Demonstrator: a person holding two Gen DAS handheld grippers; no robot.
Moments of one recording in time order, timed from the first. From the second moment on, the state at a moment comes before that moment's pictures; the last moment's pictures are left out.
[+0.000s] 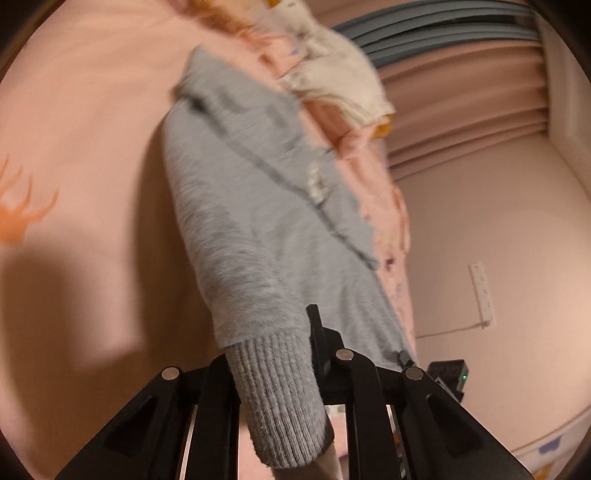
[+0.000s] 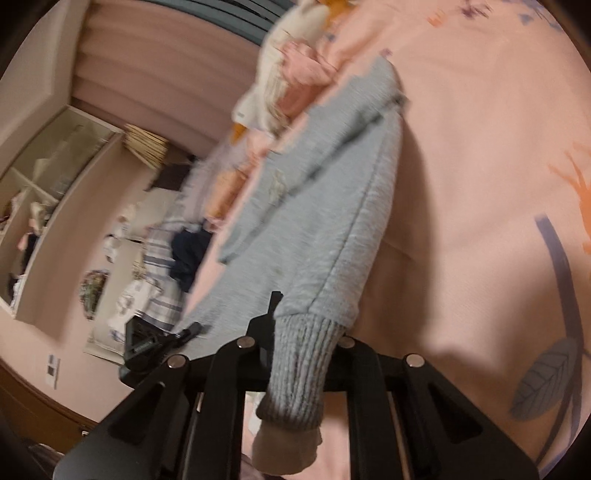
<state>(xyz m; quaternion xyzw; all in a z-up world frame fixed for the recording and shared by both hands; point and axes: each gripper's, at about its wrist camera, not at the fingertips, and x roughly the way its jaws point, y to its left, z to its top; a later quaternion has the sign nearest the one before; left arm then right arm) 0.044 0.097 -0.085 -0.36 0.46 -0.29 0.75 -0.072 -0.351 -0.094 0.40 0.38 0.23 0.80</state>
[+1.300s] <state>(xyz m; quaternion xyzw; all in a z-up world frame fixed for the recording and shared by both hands) 0.042 0.114 -0.001 -0.33 0.45 -0.32 0.76 -0.083 -0.350 -0.003 0.36 0.33 0.30 0.82</state>
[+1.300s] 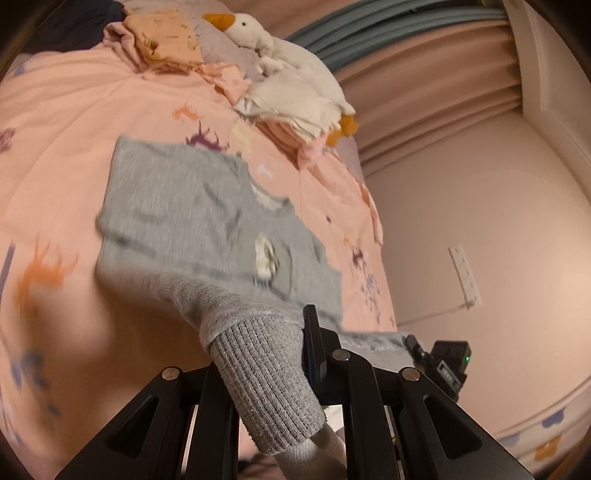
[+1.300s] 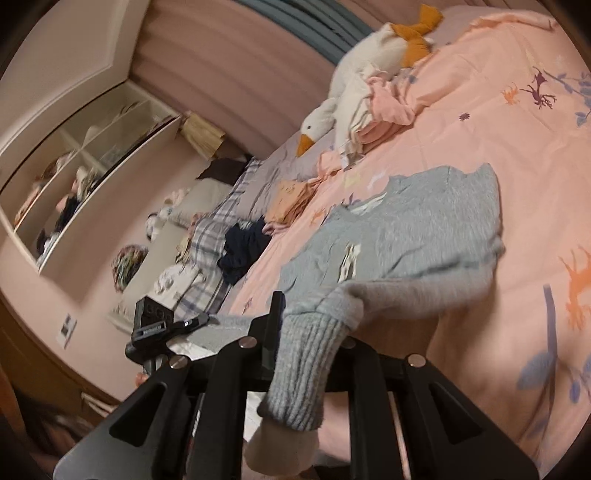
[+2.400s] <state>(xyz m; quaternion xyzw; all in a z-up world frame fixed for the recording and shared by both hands) 0.294 0.125 -0.115 -0.49 0.57 -0.16 0.64 0.152 -0.405 -0.106 0.55 0.44 0.12 0.70</state>
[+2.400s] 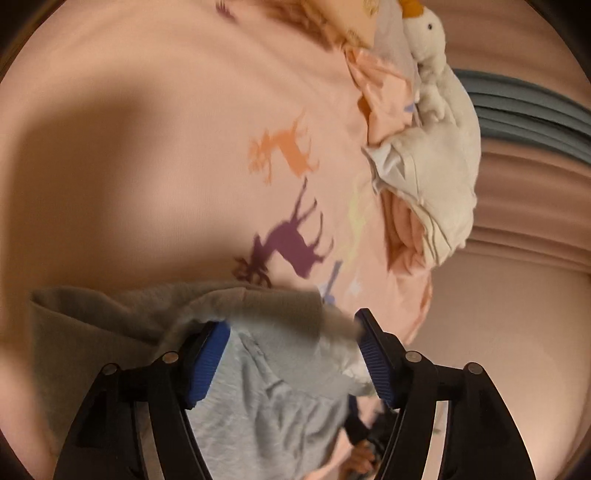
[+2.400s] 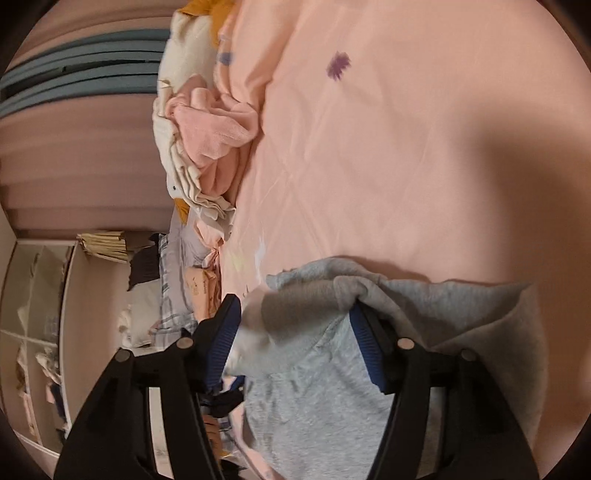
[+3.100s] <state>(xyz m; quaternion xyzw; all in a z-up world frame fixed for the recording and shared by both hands) 0.175 0.088 -0.066 -0.20 0.52 -0.19 0.81 0.047 -0.321 -0.062 0.13 0.42 0.10 0.89</state>
